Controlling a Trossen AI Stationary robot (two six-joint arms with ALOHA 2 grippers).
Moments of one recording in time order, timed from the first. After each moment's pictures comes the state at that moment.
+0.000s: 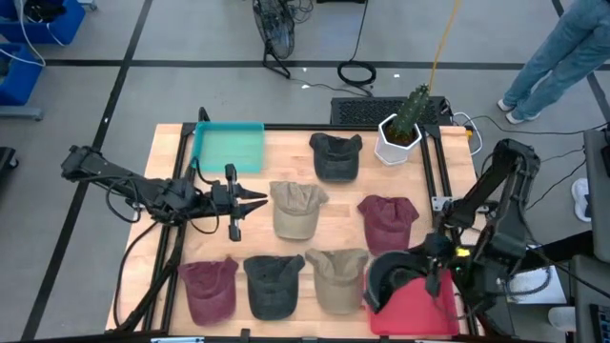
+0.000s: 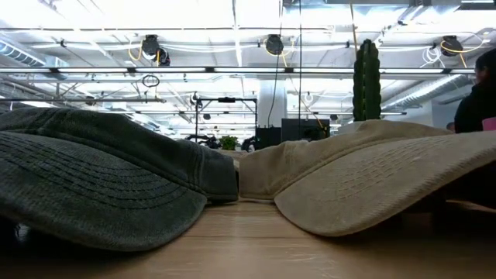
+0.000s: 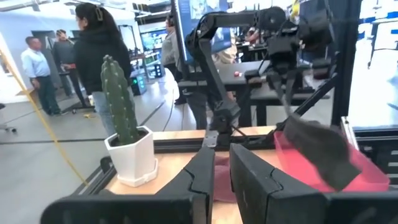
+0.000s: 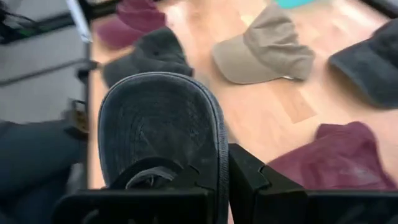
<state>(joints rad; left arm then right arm) -0.34 0.95 0.71 0.27 -0.47 0.12 1.14 1.18 1.12 -1.15 0.89 1.33</state>
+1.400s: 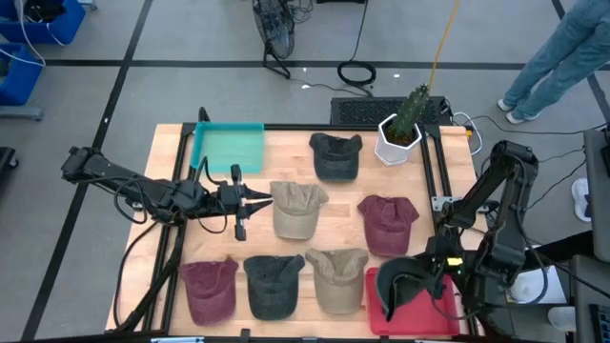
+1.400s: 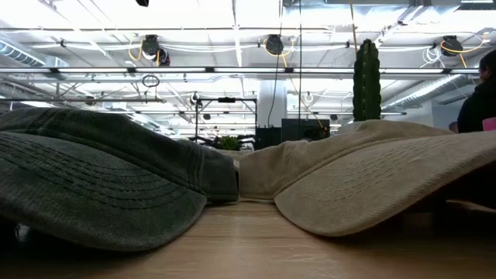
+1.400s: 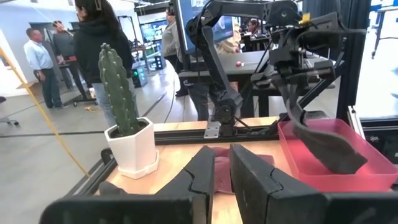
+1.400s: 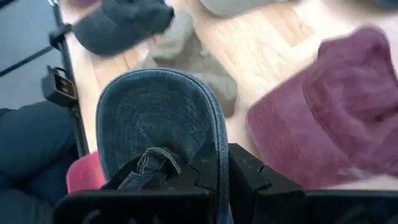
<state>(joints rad) -0.31 0.99 0.71 0.27 -0.43 0.11 1.21 1.21 1.04 -1.22 0.75 1.65</state>
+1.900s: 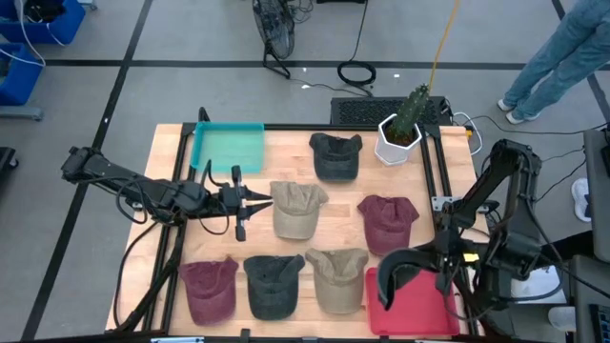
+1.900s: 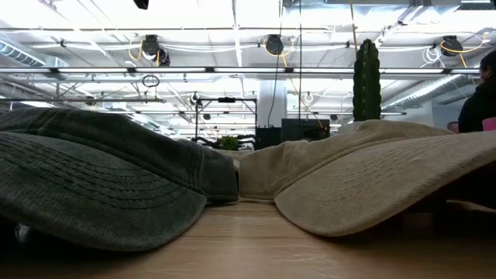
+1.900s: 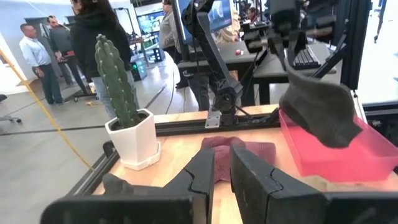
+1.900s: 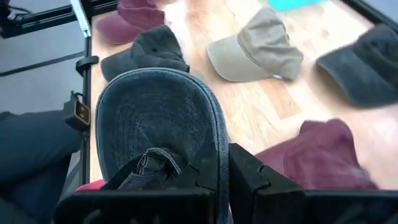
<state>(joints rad) -0.31 0.99 0.71 0.21 -0.43 0.12 1.21 1.20 1.21 -1.35 0.90 1.41</state>
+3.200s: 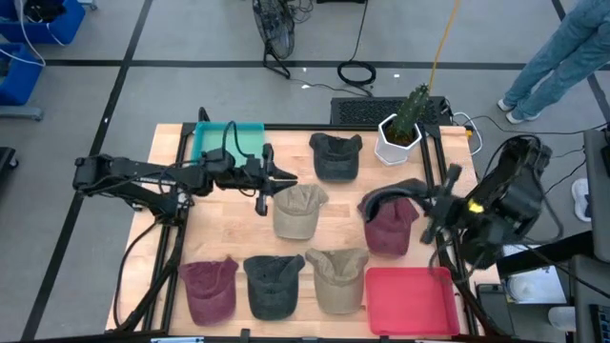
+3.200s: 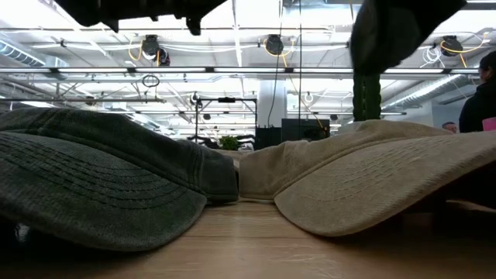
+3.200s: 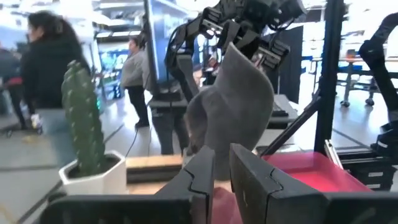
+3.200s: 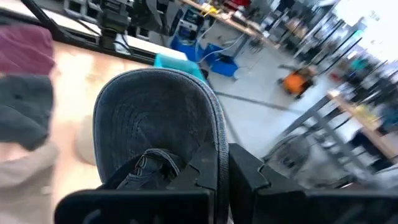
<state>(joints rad) 0.10 1.25 0.71 0.68 0.19 0.05 0.88 1.13 1.42 -1.41 1.24 0.54</state>
